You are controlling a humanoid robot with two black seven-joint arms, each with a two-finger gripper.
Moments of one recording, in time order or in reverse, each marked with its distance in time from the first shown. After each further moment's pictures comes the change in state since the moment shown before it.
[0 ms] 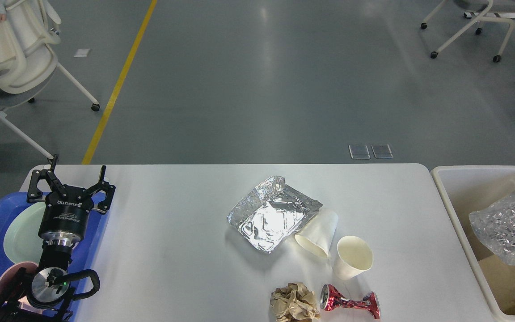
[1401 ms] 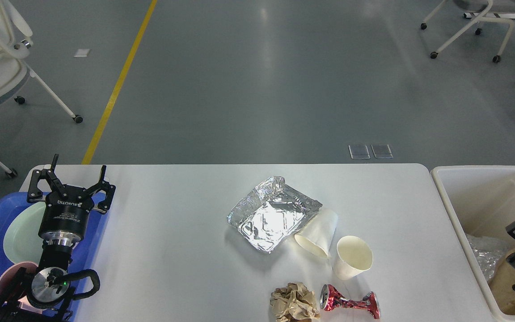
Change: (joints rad) left arm -0.001 0.000 0.000 0.000 0.000 0.000 0.001; right arm 0.027 0.013 -0.021 0.042 -0.028 0.005 -0.002
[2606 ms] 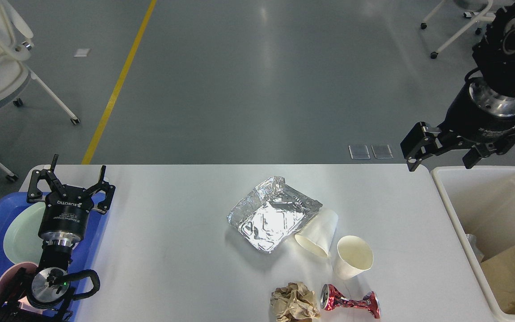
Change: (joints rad) left arm 0.001 0.000 0.000 0.000 0.000 0.001 0.000; right arm 1.643 0.055 -0.743 1.202 -0.013 1.021 0.000
